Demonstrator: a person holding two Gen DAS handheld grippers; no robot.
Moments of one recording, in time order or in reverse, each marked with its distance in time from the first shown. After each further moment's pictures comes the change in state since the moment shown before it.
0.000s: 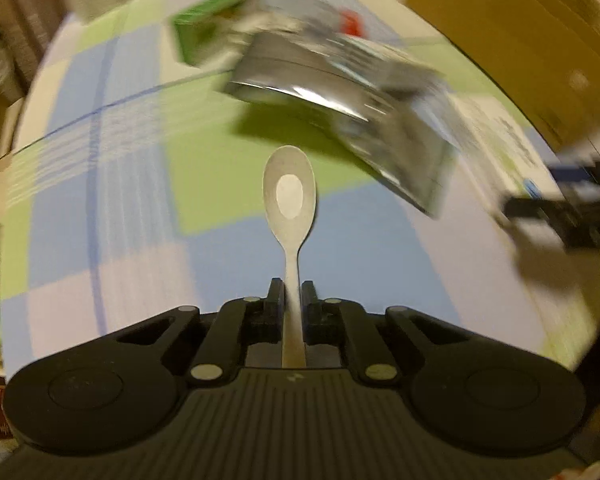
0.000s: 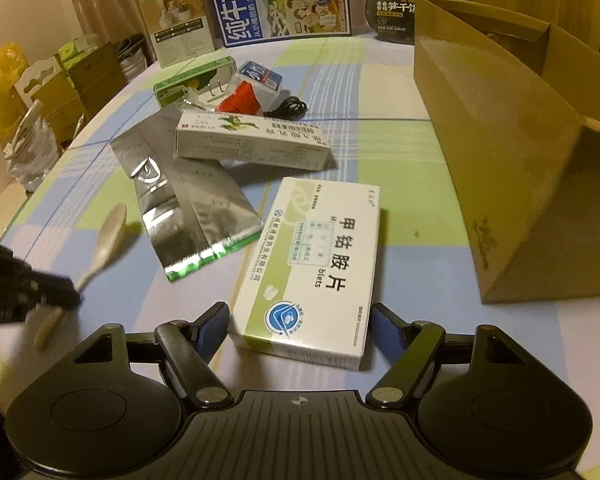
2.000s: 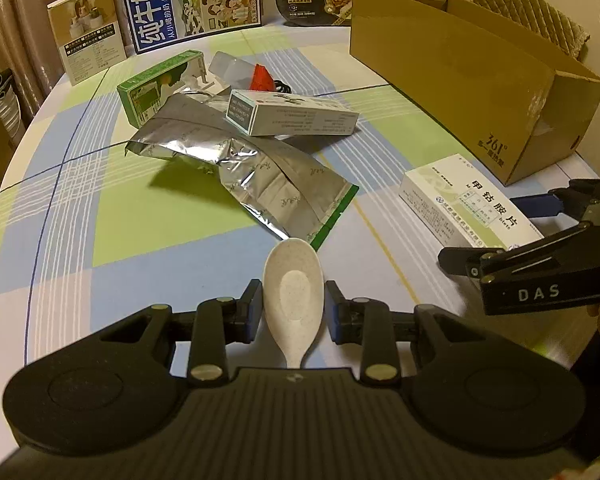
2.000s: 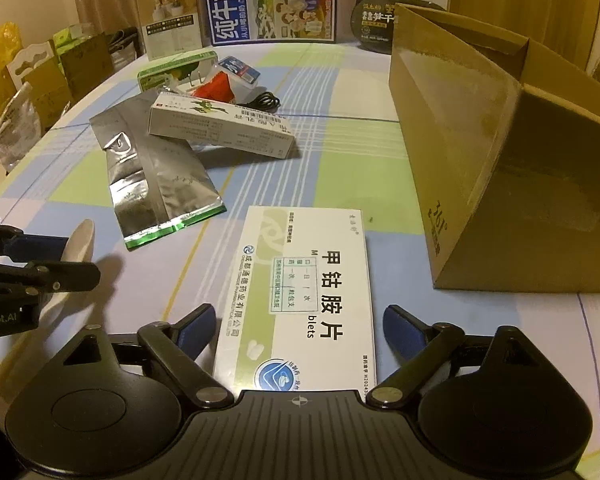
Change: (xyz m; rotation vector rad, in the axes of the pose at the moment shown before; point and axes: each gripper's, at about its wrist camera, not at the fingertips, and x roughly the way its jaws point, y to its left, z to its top) left arm -0.003 -0.085 -0.012 -0.036 -0.227 0.062; right arm -0.003 -0.014 -0.020 -0.067 -0.041 -0.078
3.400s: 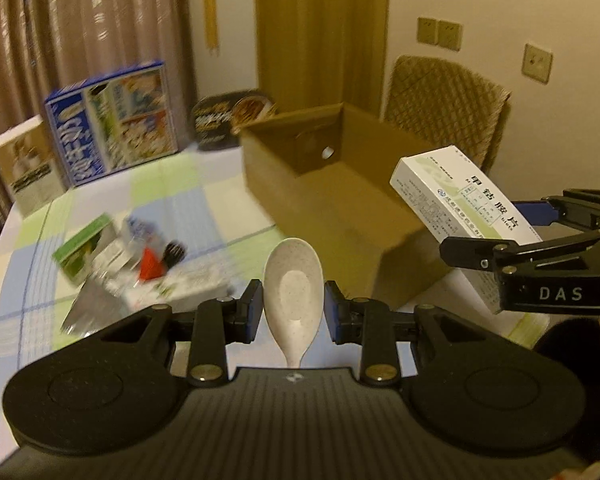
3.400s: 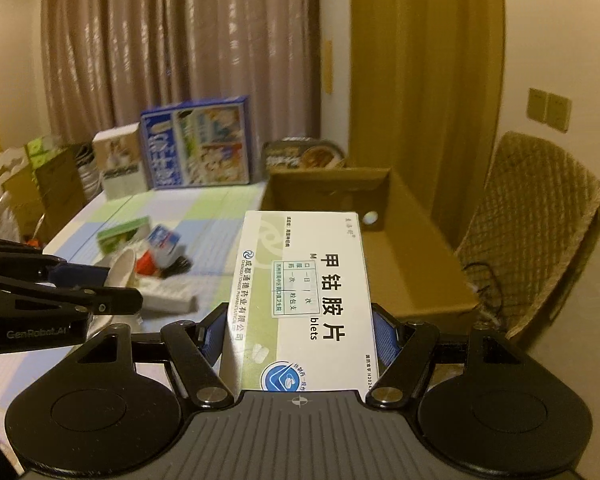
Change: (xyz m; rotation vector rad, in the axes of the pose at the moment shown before) left arm -0.078 -0.113 0.100 0.106 -0.229 -0.119; right arm -0.167 -0.097 0.053 0.075 -0.319 -0.099
